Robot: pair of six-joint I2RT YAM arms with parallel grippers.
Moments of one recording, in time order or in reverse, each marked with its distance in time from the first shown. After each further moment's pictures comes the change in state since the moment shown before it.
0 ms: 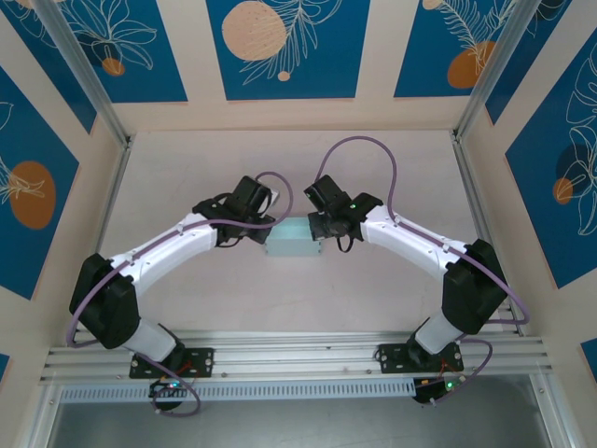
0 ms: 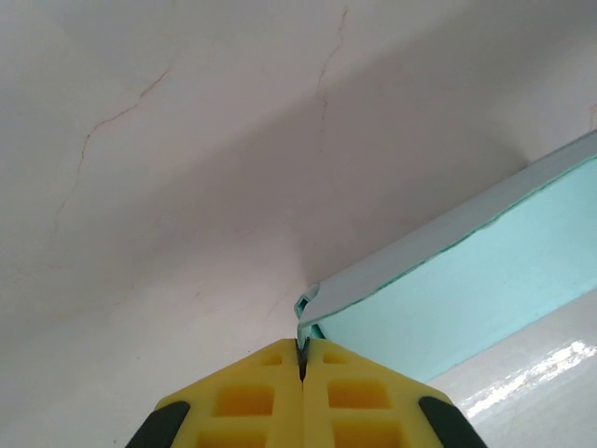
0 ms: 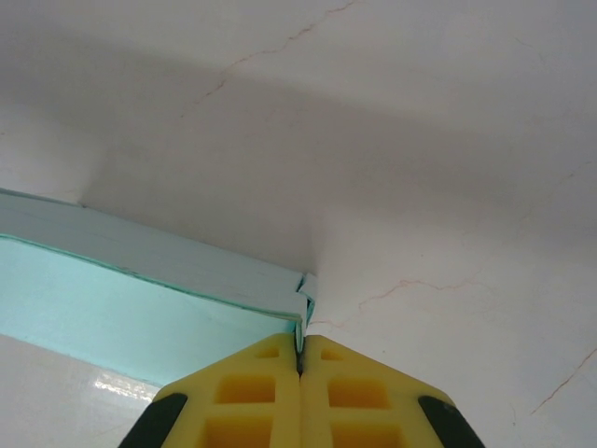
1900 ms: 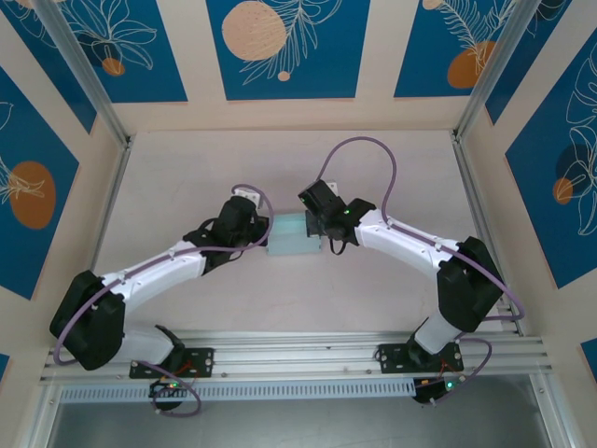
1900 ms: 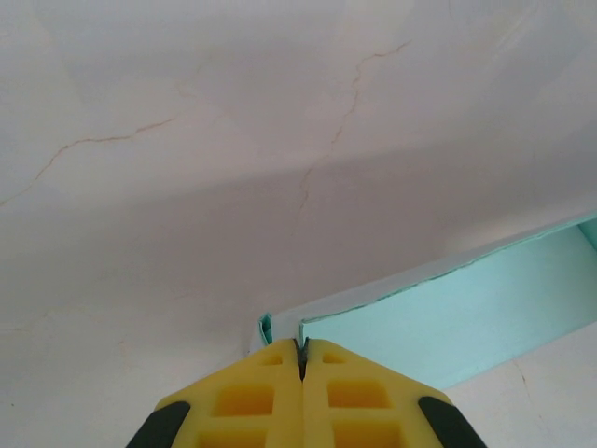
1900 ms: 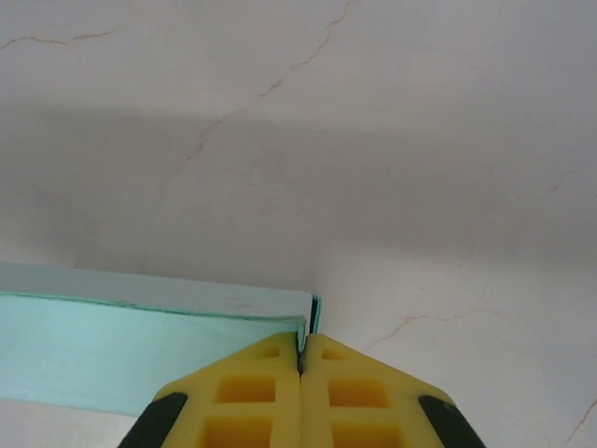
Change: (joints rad) left arm -0.002 -0.146 -0.338 0.500 -0.012 -0.316; right arm 0.036 0.023 -0.037 0.118 0.120 0.134
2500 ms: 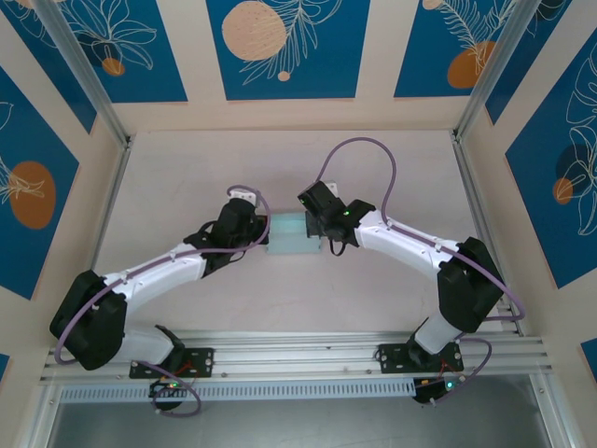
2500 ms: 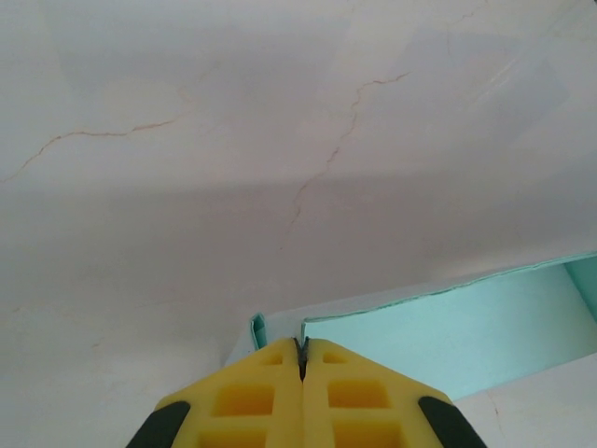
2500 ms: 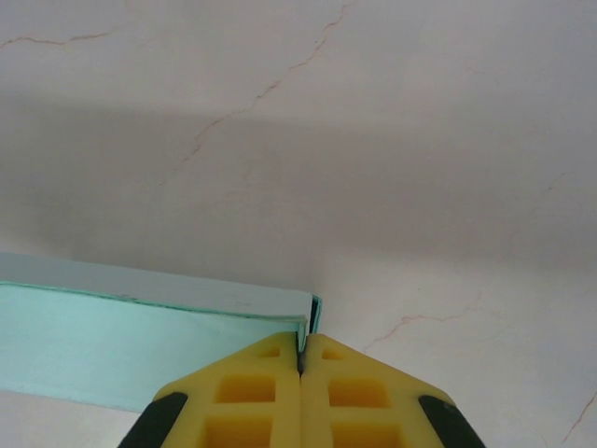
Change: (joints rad) left arm 0.000 0.001 -0.035 0.077 -0.005 -0.099; right arm 0.006 -0.003 -0.007 0.003 0.015 0.000
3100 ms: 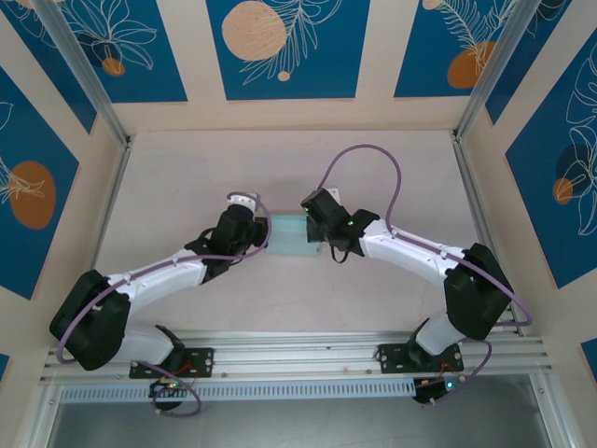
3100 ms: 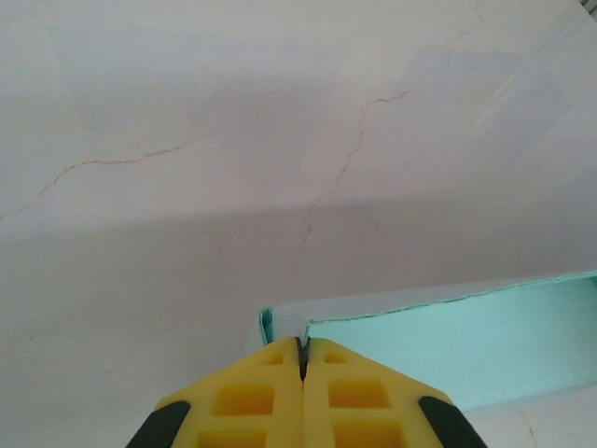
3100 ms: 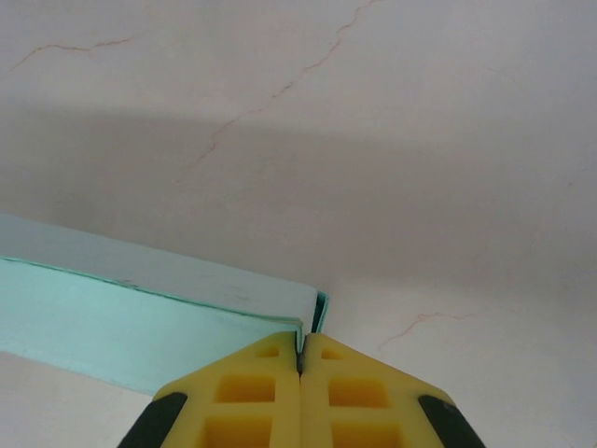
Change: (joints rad) left arm -0.005 0.000 -0.085 0.145 -0.042 0.060; right arm 0.016 -0.063 -0.108 0.105 0.000 0.011
